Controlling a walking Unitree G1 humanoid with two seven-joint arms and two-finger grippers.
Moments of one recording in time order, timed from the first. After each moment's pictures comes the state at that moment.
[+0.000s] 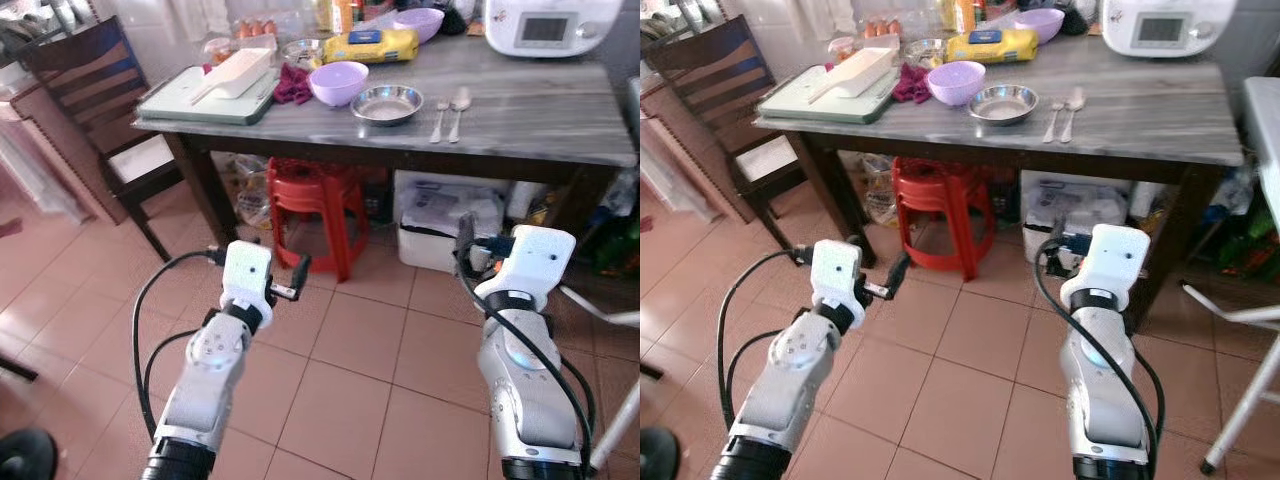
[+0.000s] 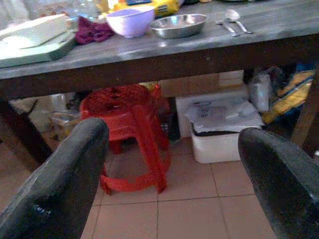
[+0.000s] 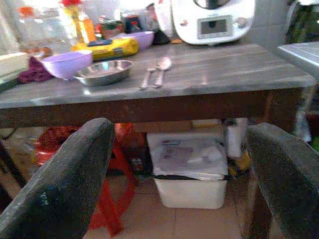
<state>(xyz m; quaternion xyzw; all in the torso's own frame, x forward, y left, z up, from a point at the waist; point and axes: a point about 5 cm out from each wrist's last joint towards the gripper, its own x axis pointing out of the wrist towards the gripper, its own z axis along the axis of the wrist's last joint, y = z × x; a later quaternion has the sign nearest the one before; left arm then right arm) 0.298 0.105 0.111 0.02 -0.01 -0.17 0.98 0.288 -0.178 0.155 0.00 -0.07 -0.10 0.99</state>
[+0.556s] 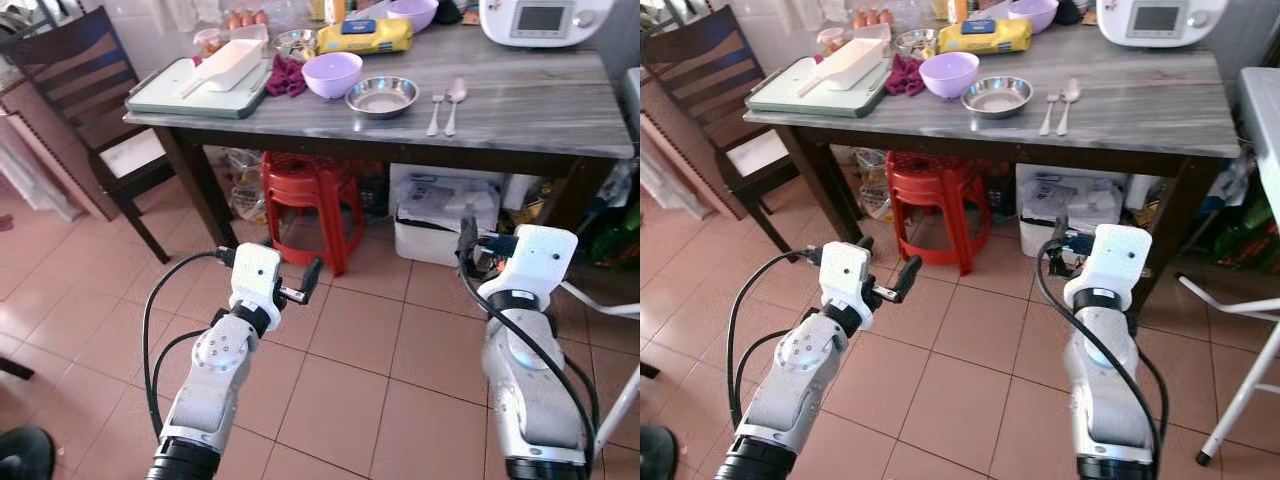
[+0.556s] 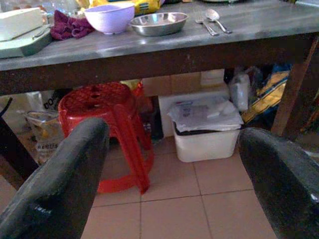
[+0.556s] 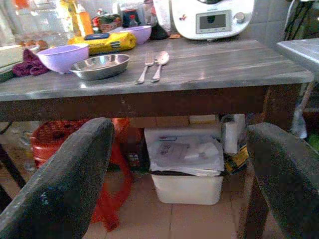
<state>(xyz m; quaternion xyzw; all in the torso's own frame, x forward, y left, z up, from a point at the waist) 0.297 0.098 0.111 0.00 -0.02 -0.20 0.98 0.288 -0.179 0.155 0.00 -0.07 -0.10 0.99</state>
